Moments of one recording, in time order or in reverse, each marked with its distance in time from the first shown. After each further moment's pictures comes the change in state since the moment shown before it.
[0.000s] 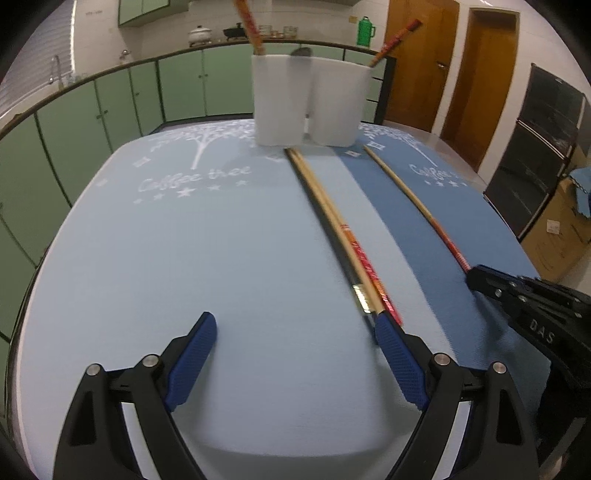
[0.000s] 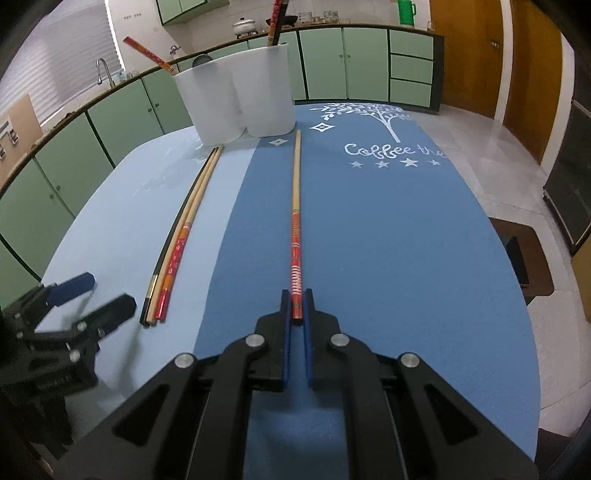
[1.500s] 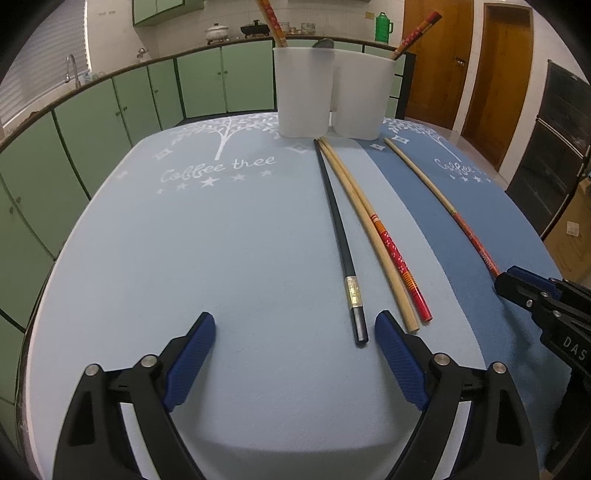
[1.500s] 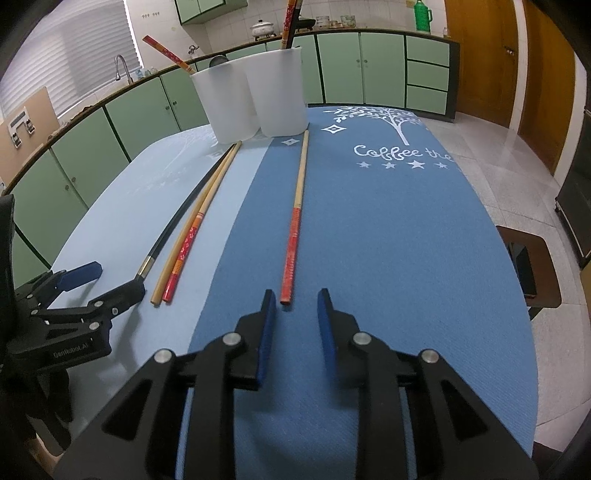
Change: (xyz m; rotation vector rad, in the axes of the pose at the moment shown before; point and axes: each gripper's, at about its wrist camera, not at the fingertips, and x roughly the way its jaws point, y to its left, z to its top) left arm 0.003 0.008 -0.002 -0.027 0.011 0.095; right arm -0.007 -0.004 -0.006 -0.054 -0.014 0.048
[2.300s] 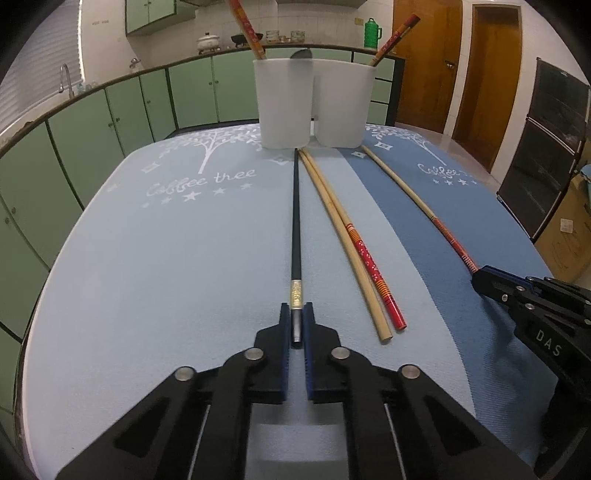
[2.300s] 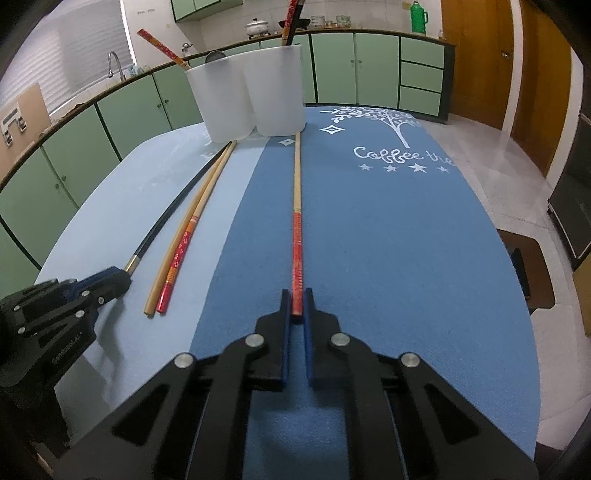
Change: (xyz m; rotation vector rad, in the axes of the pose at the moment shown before) left arm -0.005 -0.013 0.001 0.024 -0.037 -0.024; right arm 0.006 0.004 0.003 0.009 0.002 -0.041
